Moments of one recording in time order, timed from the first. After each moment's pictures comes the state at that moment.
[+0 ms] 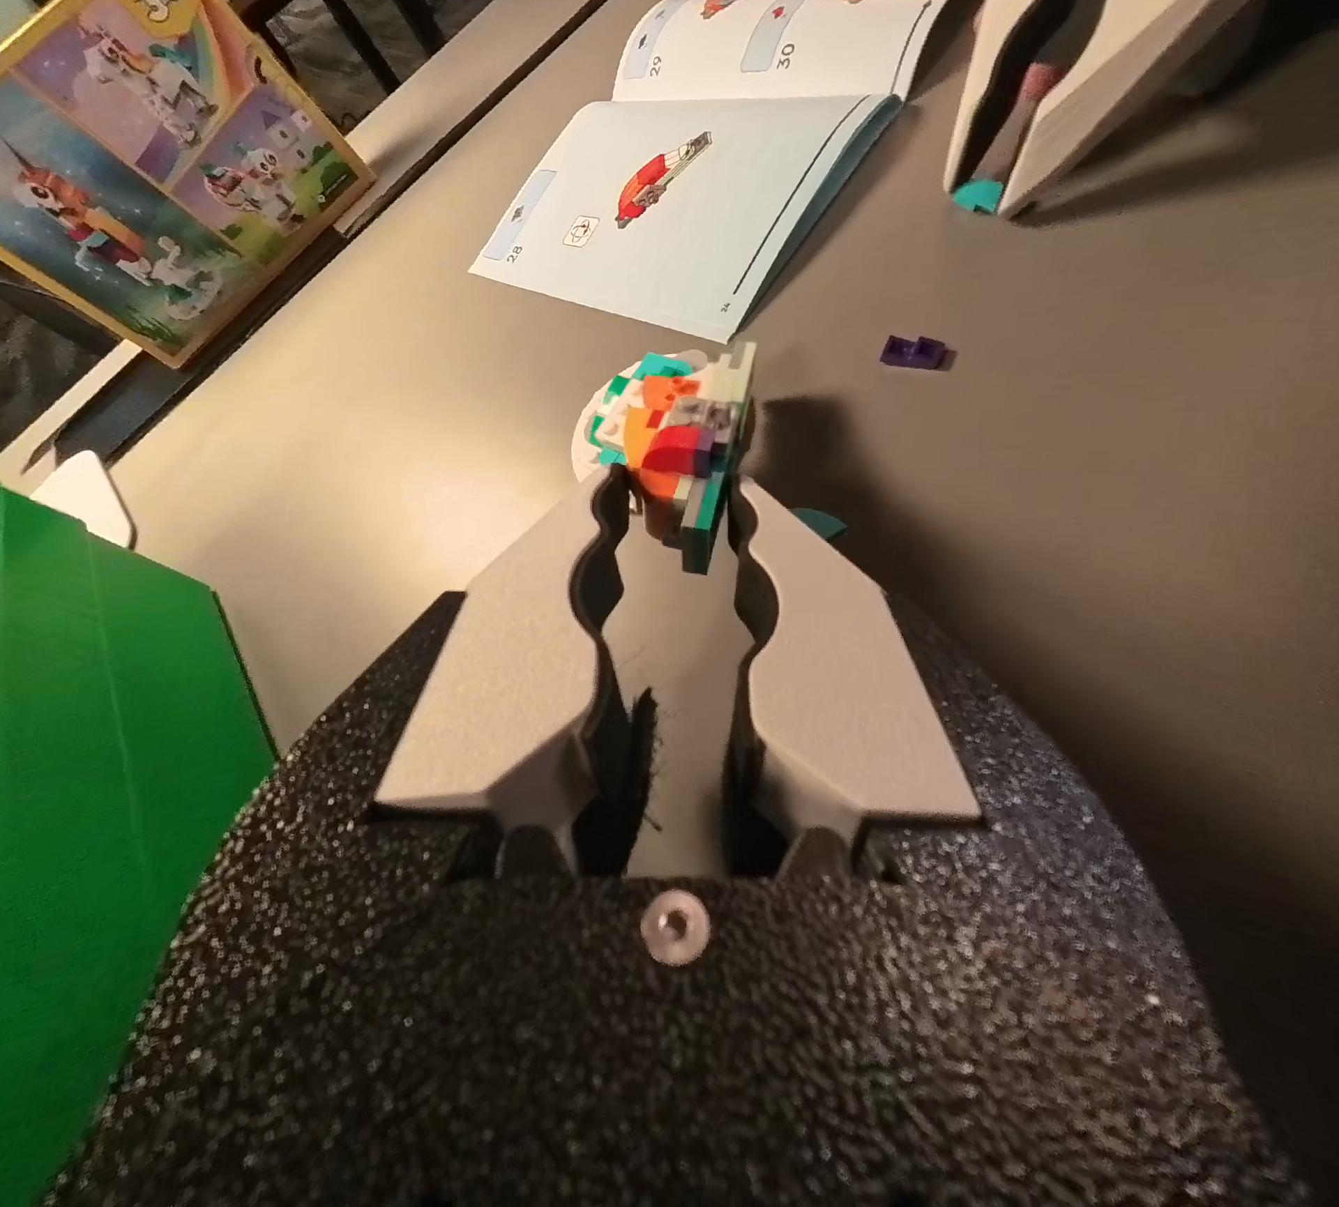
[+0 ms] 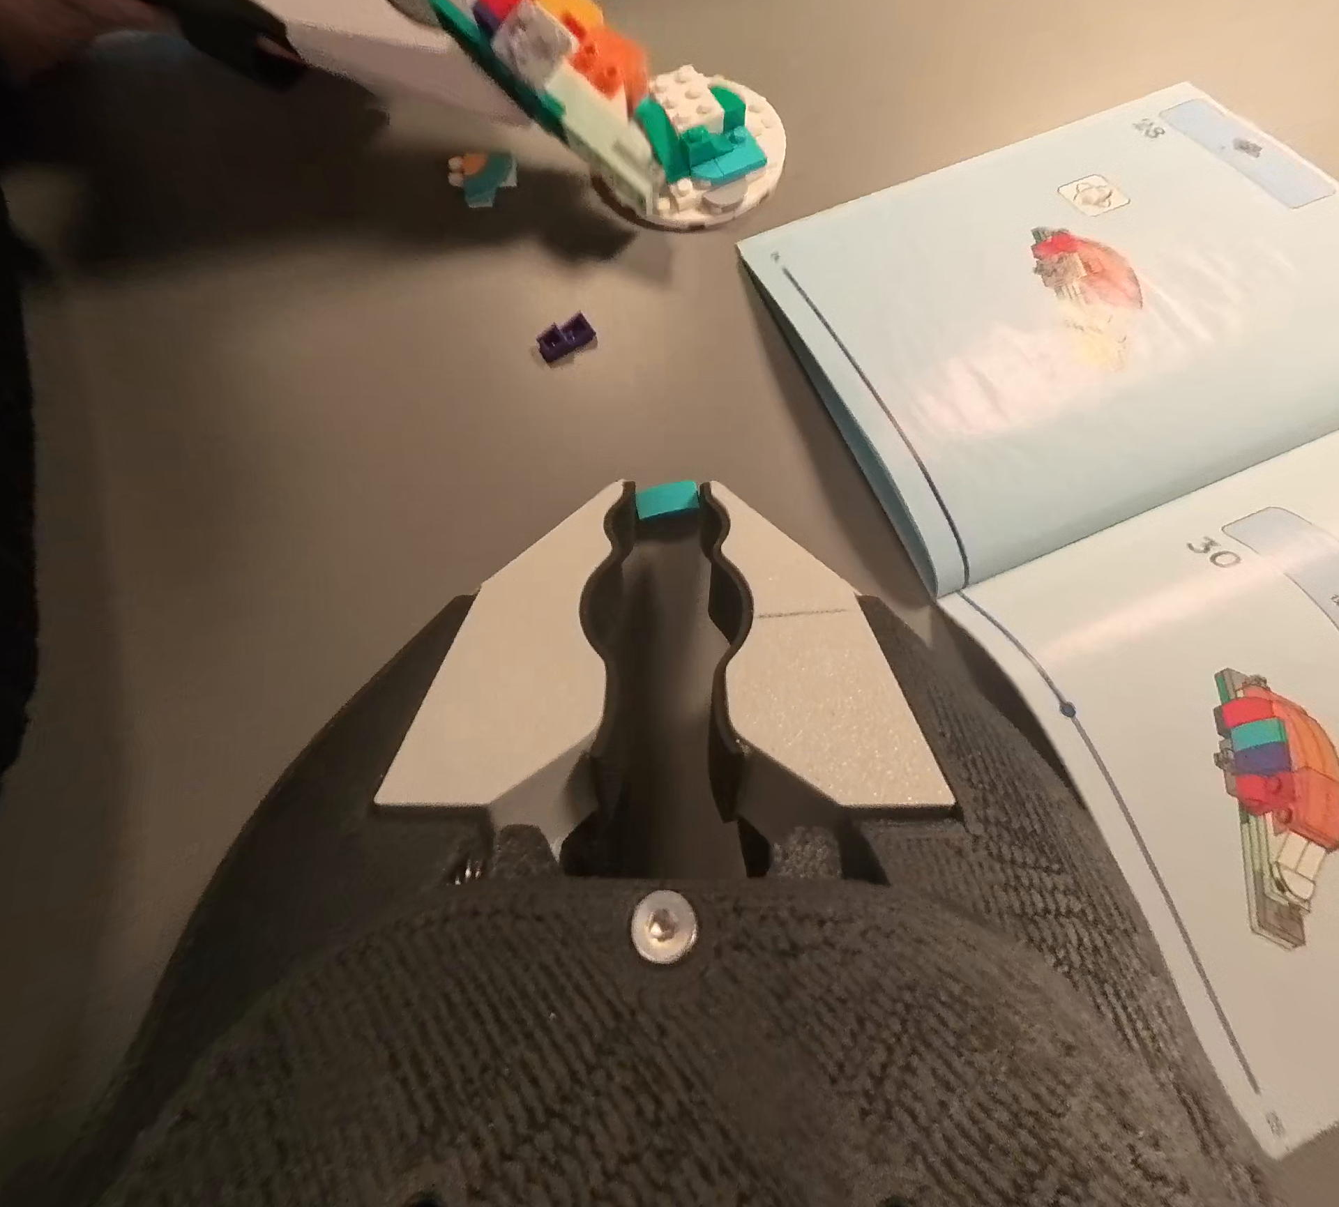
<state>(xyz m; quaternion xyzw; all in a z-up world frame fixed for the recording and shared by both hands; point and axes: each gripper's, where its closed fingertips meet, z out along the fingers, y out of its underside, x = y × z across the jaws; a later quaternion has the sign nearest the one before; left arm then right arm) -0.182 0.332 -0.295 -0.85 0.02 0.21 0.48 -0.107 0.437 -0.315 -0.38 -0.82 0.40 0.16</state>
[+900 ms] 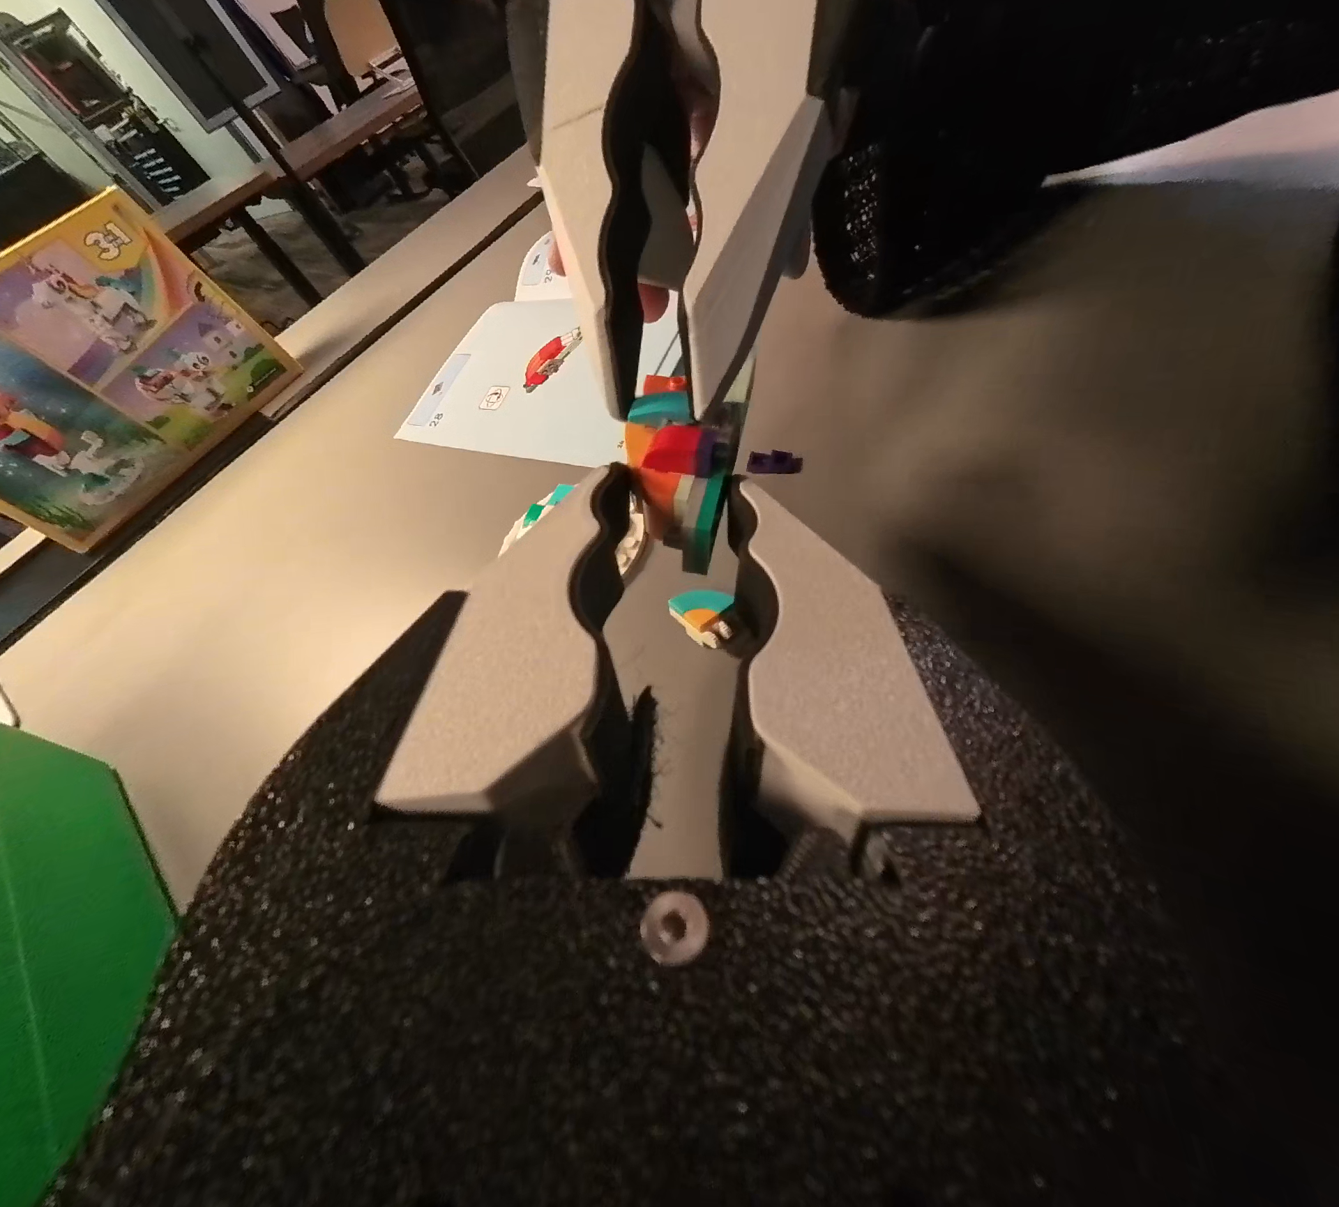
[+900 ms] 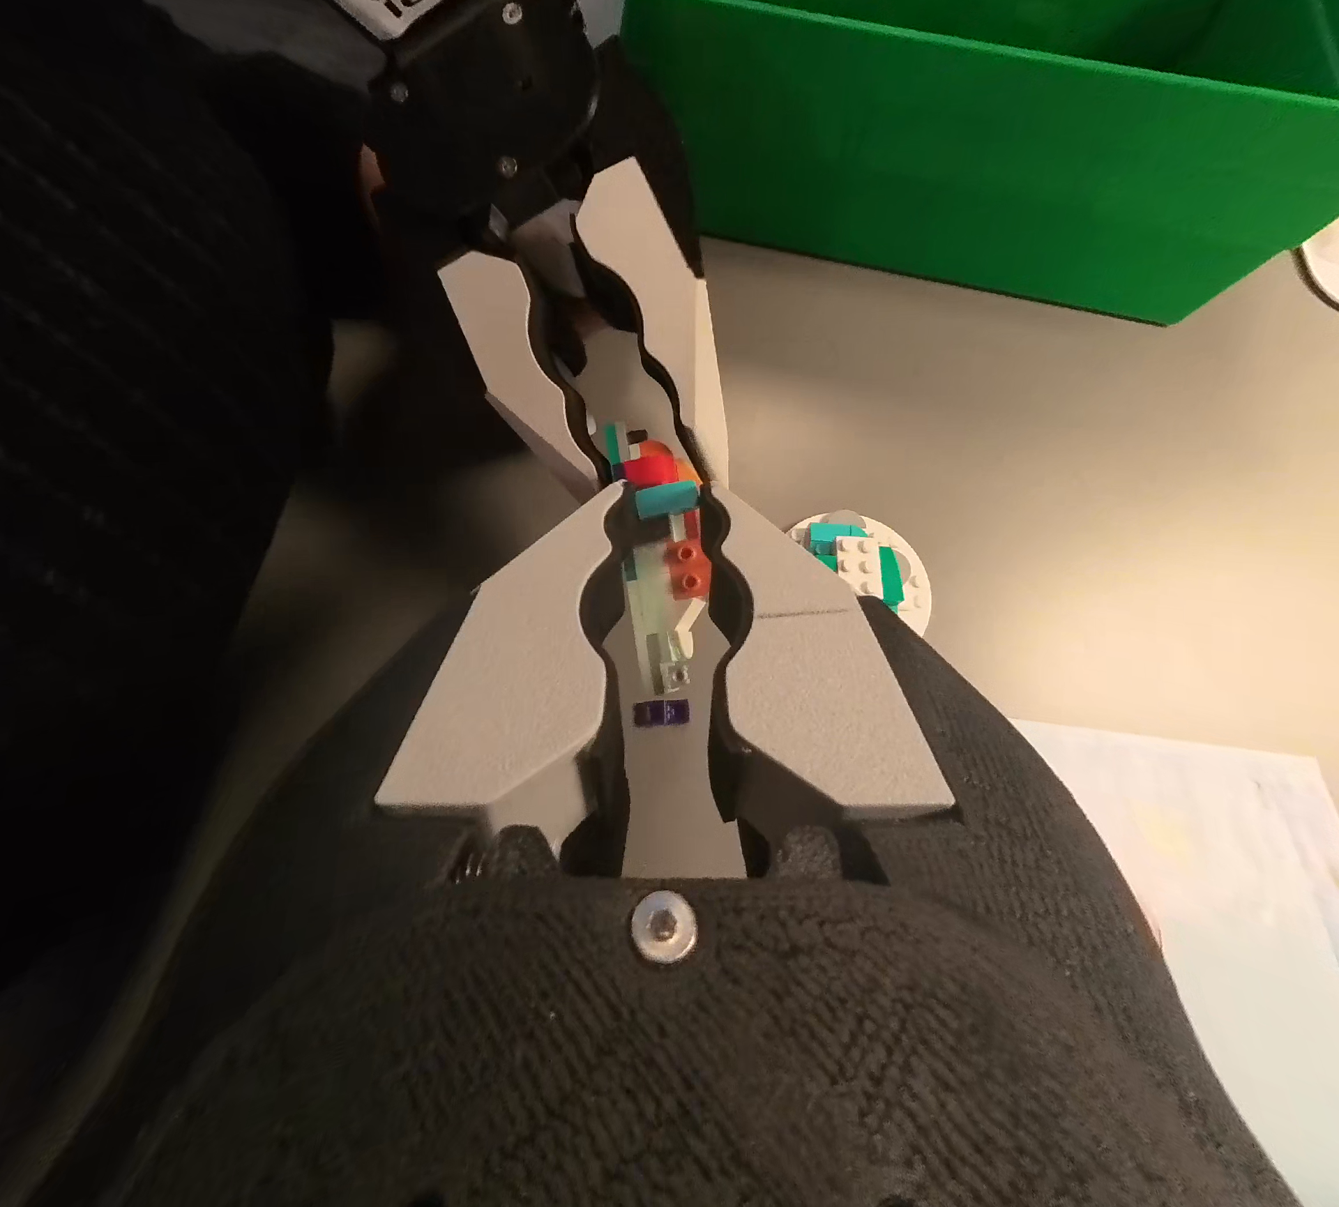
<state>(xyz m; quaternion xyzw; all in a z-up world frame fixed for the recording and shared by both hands) -0.142 0.340 -0.268 -0.80 0.09 0.14 0.58 -0.139 0.328 -0.246 -0.15 -0.88 0.45 0.09</state>
